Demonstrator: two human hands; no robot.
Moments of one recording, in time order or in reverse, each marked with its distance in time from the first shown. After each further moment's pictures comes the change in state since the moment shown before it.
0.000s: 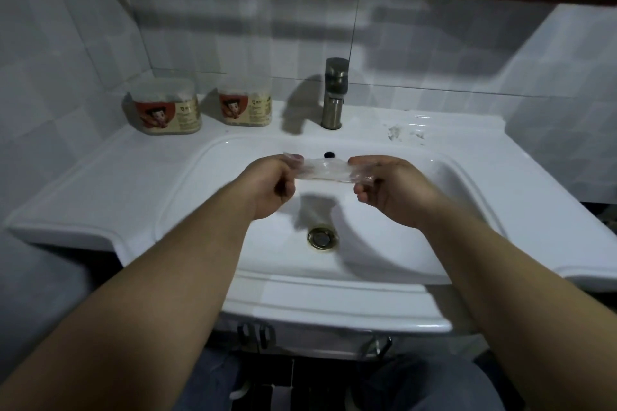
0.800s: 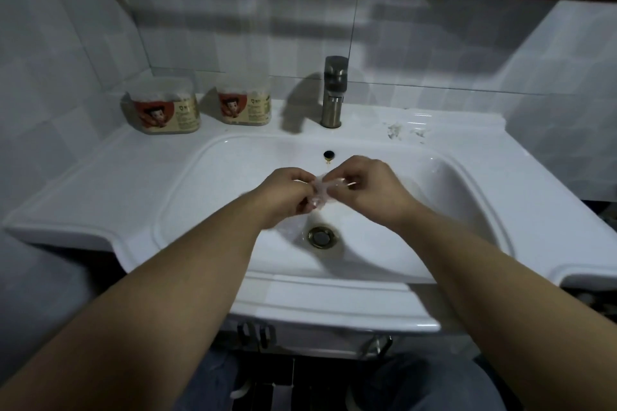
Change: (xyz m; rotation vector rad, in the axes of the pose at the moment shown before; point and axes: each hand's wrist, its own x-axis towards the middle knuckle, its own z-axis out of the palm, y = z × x) left_hand 0.007 -0.026 0.007 0.494 -0.122 0.092; right_hand -0.010 0.013 0.029 -0.831 0.025 -0.415
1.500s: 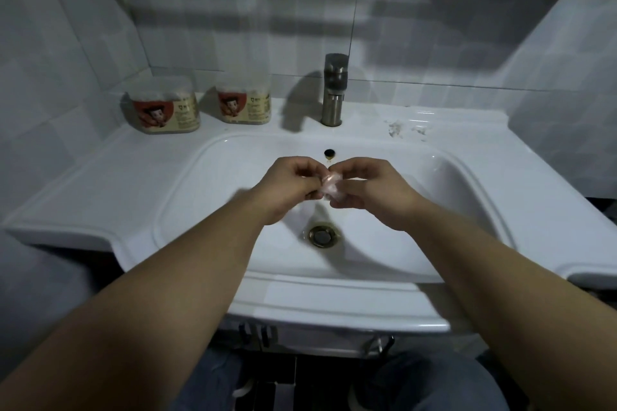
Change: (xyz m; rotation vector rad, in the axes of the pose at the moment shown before) left_hand -0.005 0.005 0.005 -0.019 0.005 0.271; right_hand 0.004 0.010 -0.003 0.606 -0.114 0.262
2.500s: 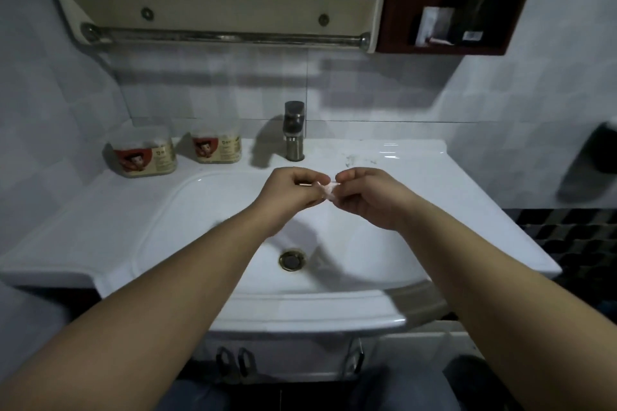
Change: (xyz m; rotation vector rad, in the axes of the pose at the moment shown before) left_hand -0.020 0.066 0.052 -0.024 0.009 0.069; right_hand -0.035 -0.061 -0.042 0.254 0.128 0.082
